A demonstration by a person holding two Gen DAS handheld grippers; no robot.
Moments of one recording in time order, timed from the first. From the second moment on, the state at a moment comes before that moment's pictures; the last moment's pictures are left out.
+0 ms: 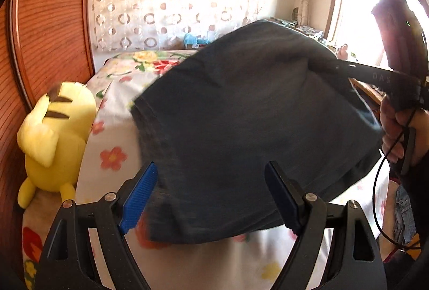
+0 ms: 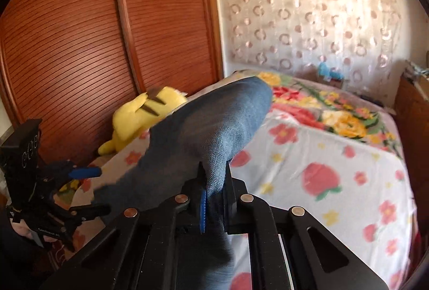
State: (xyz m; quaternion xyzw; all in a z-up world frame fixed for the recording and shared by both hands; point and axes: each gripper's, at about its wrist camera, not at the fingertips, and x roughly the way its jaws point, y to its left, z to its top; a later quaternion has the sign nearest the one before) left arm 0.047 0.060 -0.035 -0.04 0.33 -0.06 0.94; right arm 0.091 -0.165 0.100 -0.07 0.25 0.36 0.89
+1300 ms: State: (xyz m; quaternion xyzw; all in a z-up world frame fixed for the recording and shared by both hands) left arm 0.128 -0.127 -0.069 0.03 0.39 -0.19 0.90; right arm 0.078 -0.360 0.015 0.01 0.38 0.21 0.90
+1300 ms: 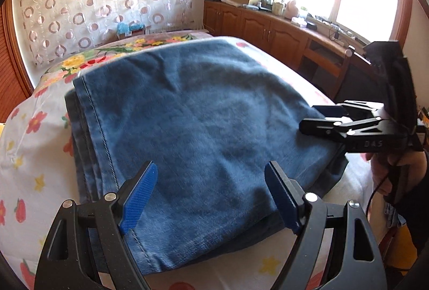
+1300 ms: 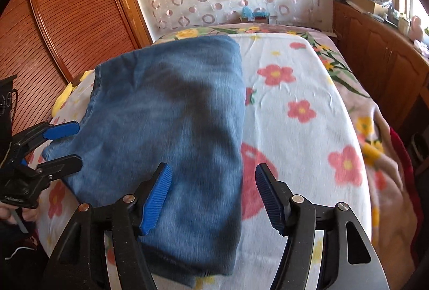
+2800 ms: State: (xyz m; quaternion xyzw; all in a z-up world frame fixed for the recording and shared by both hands) left arm 0.100 -0.097 -0.050 0.03 0.36 -0.16 0.92; right arm 0.041 -0.345 0.053 0.01 0.30 0.26 0.92
